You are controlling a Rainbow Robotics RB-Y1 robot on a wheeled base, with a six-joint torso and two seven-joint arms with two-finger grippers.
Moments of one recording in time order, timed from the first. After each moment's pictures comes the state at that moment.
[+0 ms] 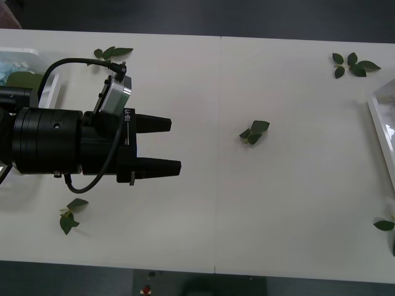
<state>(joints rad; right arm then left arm) -0.53 -1.01 -0.26 -0.82 -0.78 1.15 2.01 -0.21 0.74 -0.15 -2.11 1.80 1.06 -2.27</state>
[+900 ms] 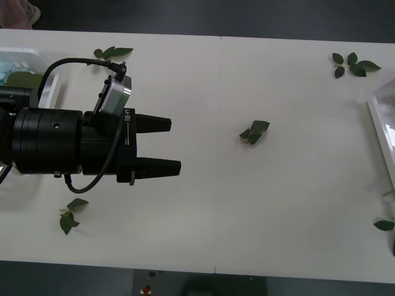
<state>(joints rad) -0.53 -0.93 -0.31 -0.94 -0.82 1.30 2.06 -0.21 0.74 -0.15 -2.11 1.80 1.06 -2.27</state>
